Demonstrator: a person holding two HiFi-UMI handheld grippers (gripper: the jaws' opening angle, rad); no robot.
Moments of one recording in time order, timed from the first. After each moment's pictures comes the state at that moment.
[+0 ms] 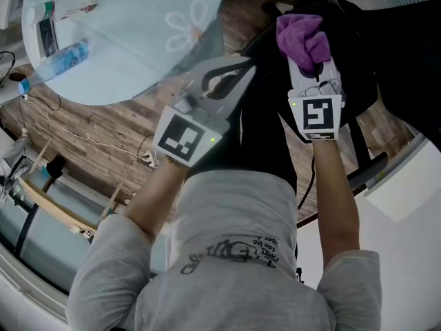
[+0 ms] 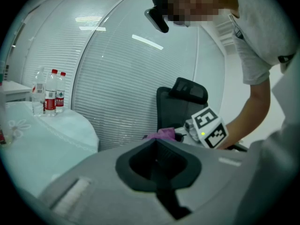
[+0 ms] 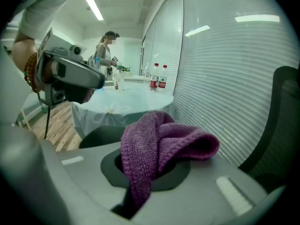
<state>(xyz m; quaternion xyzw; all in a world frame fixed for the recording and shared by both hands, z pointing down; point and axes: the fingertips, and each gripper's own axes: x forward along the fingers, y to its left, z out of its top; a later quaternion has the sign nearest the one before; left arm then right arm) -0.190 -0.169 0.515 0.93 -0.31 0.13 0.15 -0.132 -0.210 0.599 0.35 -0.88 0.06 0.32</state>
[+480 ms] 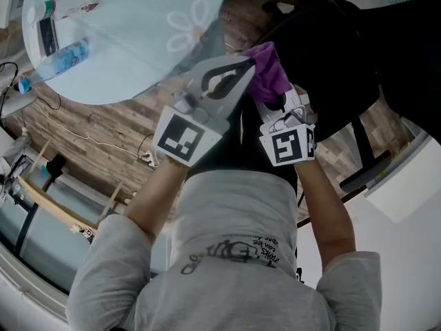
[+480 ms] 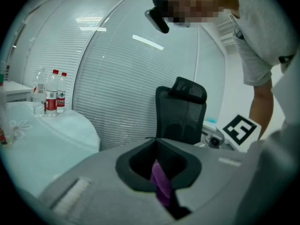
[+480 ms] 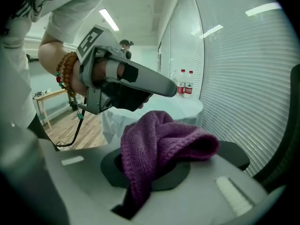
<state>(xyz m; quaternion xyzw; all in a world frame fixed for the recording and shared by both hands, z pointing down) -0.192 -0.169 0.513 0.93 -0.32 0.12 0.15 -0.202 -0.118 0.591 0.24 -0.93 0.06 0.28</state>
